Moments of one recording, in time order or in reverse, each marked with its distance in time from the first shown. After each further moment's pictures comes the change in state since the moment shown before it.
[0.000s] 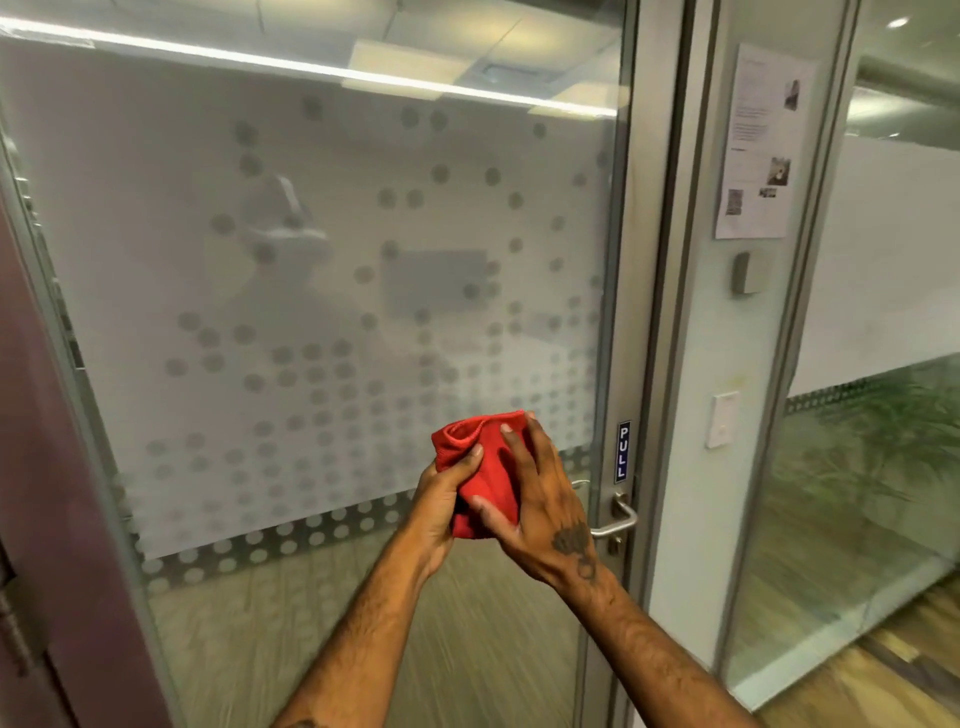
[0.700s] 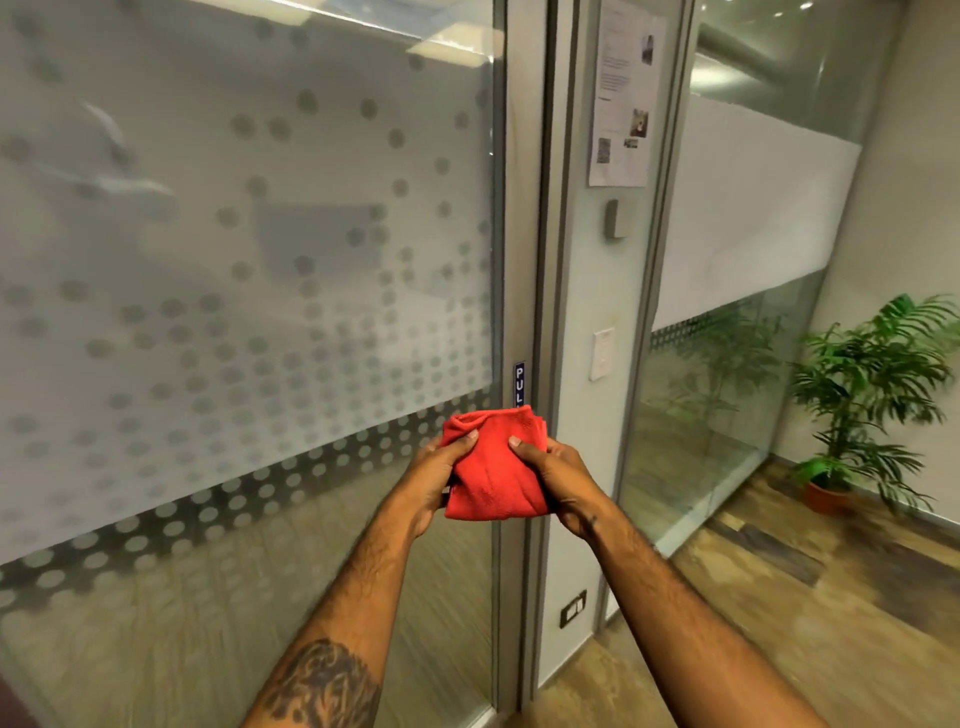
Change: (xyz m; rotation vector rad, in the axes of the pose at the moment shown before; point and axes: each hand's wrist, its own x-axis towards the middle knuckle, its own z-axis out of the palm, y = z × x) left_hand 0.004 -0.077 0.056 0.280 -0.169 -0.252; right_hand -0.059 0.067 -0.074 0.937 0.054 1.024
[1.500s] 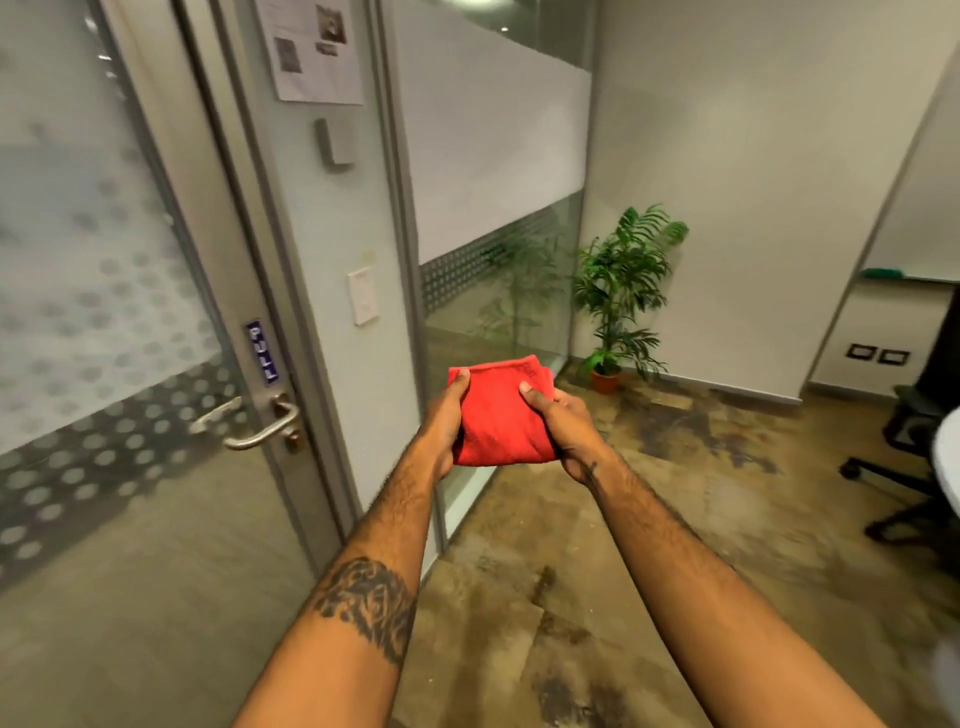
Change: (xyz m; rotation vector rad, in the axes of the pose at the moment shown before) left_hand -0.011 -0.066 0.346 -0.093 -0.282 -0.226; right_hand -0.097 -0.031 -0.321 0.045 0.473 -0.081
